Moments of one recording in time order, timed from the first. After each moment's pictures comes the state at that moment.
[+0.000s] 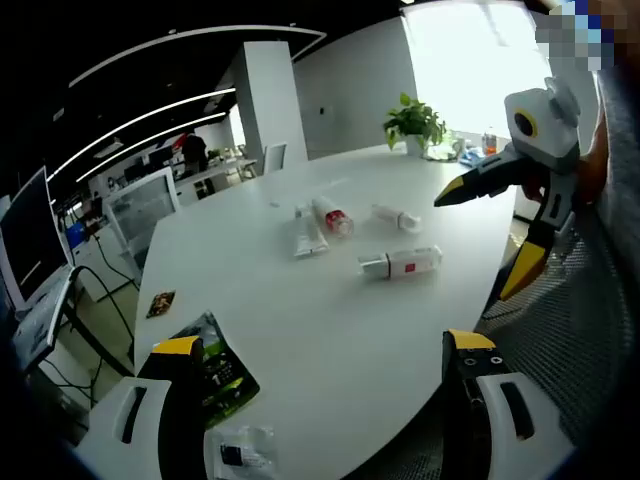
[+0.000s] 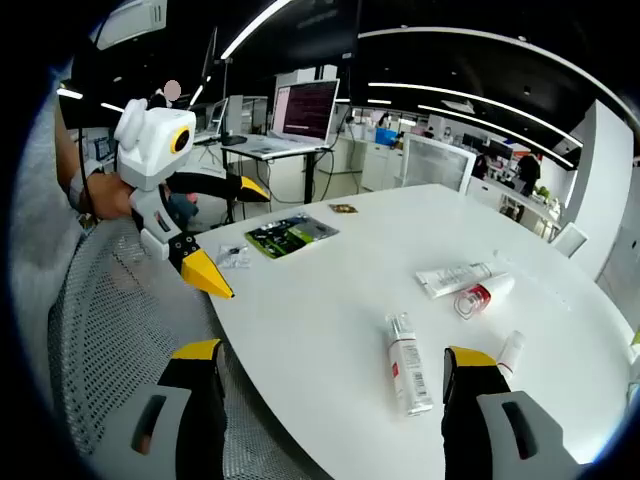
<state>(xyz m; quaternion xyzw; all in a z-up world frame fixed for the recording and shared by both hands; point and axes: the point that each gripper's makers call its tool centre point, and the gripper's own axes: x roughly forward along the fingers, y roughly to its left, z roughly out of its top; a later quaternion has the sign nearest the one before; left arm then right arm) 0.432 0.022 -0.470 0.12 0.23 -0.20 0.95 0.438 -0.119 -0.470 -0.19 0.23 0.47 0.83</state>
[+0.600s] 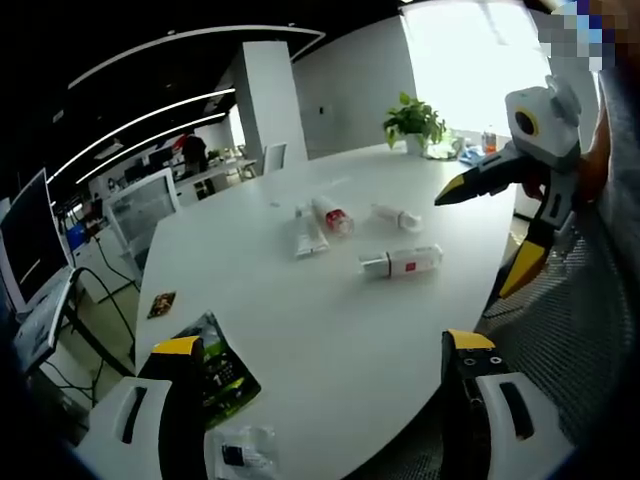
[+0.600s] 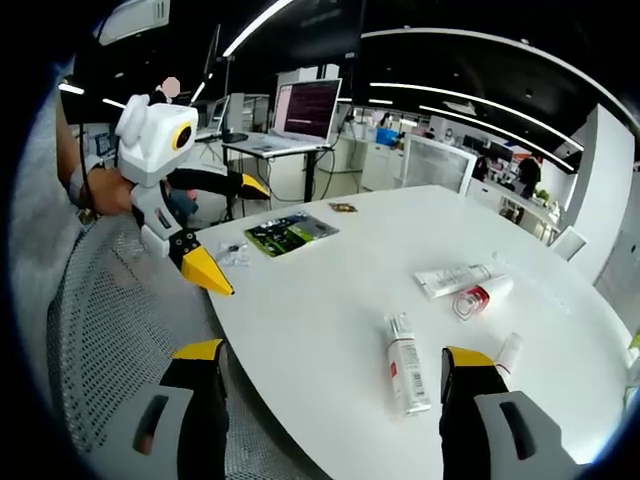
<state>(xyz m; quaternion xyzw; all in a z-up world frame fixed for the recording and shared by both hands) 0.432 0.022 -0.471 0.12 0.23 -0.20 0.95 0.437 -0.120 -0.471 -0.20 0.22 0.47 0.83</state>
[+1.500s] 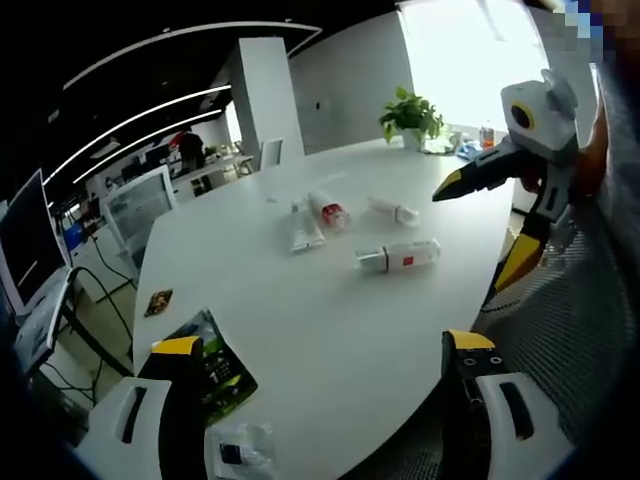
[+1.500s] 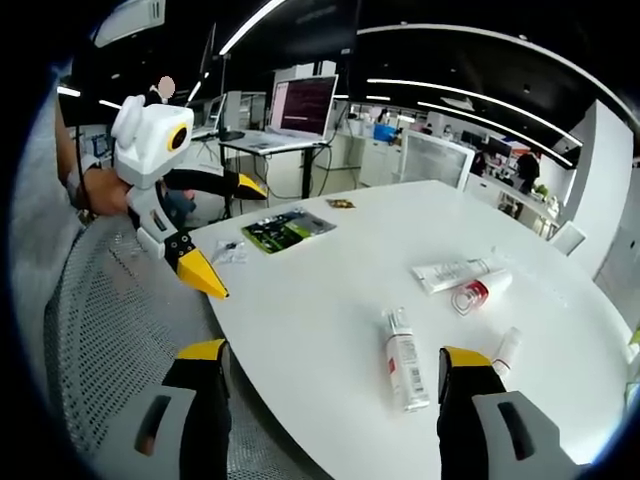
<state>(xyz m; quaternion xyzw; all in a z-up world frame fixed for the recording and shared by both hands) 0.432 0.021 -0.476 0.13 0.24 -0.20 0.94 0.440 -0.123 -0.474 -0.20 0.24 0.46 0.83</state>
